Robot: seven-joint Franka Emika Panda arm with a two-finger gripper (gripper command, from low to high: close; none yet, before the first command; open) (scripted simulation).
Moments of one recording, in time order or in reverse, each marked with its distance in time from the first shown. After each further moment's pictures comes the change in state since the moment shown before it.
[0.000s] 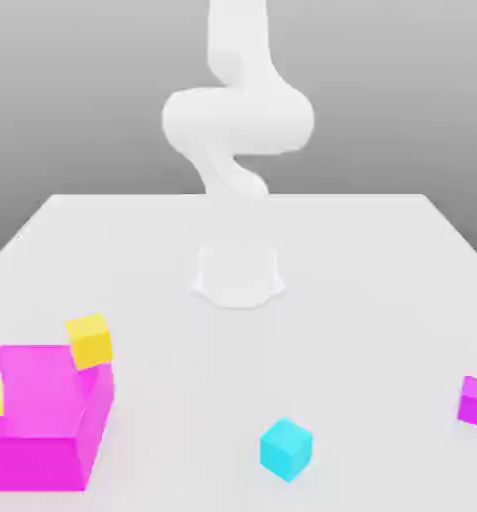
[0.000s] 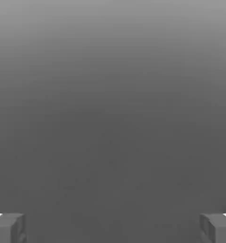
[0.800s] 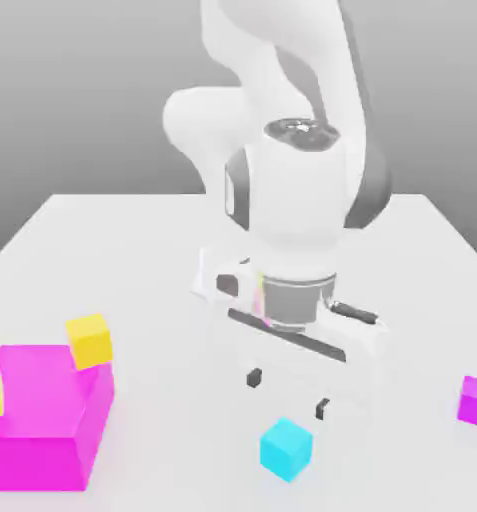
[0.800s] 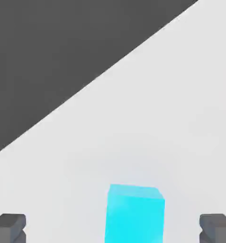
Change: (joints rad) arm -0.057 0.878 0.169 -0.298 -0.115 0.460 0.842
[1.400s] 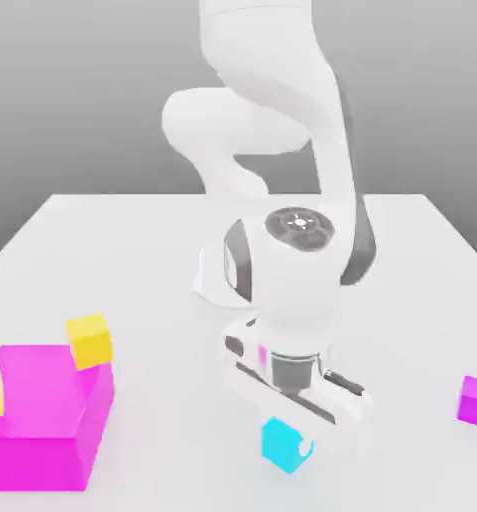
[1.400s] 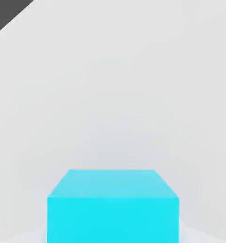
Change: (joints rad) arm 0.038 0.037 -0.036 -0.001 0.000 0.027 0.014
